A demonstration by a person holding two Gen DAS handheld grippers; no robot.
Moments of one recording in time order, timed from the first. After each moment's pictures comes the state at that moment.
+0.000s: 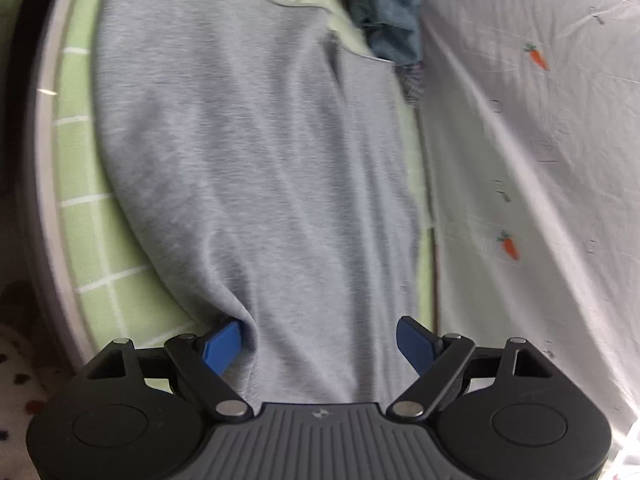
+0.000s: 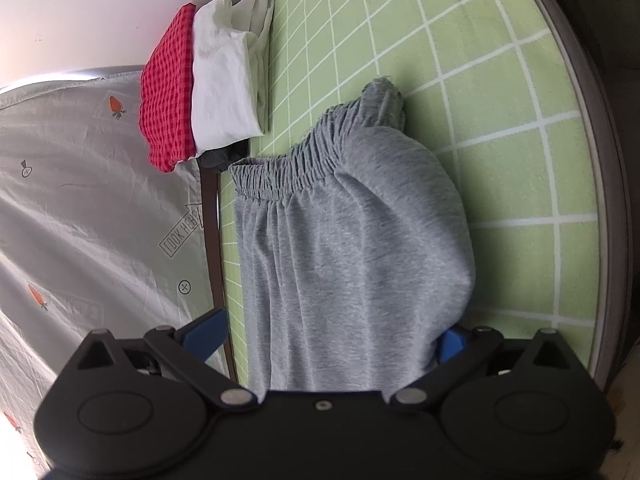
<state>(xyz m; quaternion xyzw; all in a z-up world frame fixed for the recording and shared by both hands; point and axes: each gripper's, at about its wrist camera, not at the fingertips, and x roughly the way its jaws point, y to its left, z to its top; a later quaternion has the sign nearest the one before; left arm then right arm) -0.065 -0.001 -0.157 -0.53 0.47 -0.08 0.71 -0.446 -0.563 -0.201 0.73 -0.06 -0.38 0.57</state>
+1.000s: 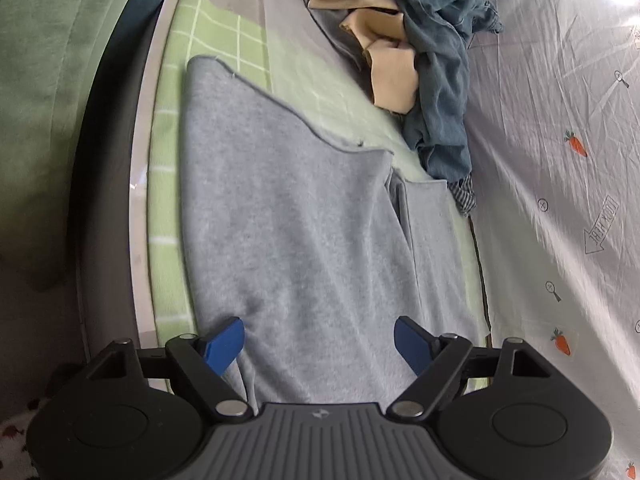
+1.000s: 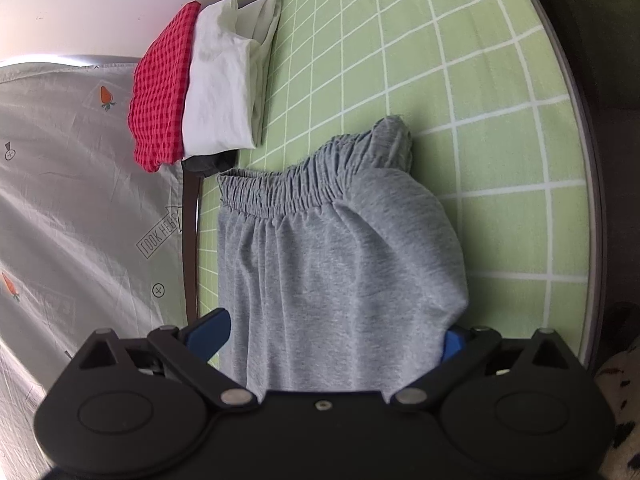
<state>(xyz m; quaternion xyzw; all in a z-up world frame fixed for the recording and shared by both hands) -0.044 0.055 -0.147 -0.49 0.39 0.06 0.78 -0.447 -0.577 -0.185 0.70 -0.01 -0.42 0.58</state>
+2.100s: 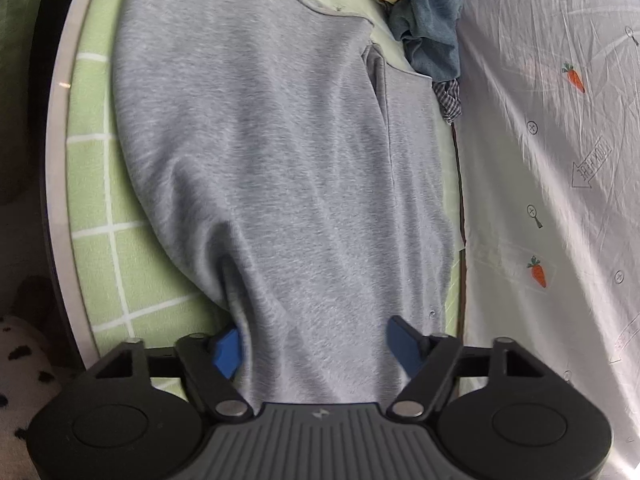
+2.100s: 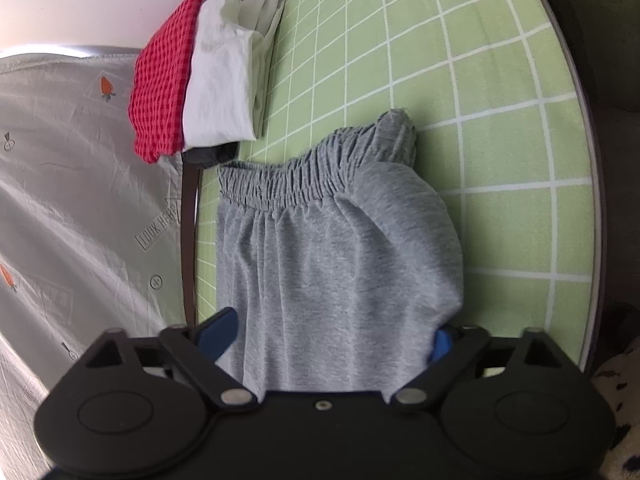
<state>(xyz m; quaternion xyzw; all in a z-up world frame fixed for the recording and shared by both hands) -0.047 -0.001 -0.166 -0.52 0.47 -0.03 0.71 -0.444 -0.580 -0.186 0.70 0.01 -0.41 0.59</state>
